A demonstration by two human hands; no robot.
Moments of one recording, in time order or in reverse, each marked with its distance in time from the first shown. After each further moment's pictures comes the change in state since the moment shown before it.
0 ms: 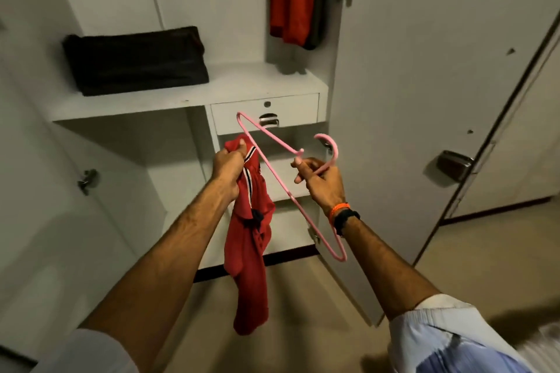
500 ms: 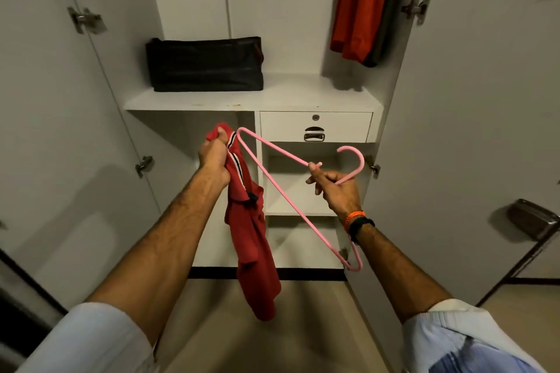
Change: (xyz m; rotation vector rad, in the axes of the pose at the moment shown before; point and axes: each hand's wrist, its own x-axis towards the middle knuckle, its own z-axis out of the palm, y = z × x) left_hand 0.039 0.037 -0.067 -0.234 0.305 0.029; right_hand 0.043 0.012 0.033 -0.020 -0.163 -0.006
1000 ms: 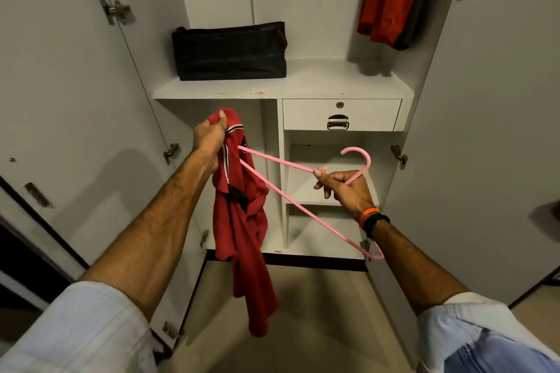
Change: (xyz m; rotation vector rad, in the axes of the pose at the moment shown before) left_hand 0.005 0.031 -0.040 0.315 0.063 0.206; right_hand -0.002 0.018 0.013 -0.049 -0.219 -0.050
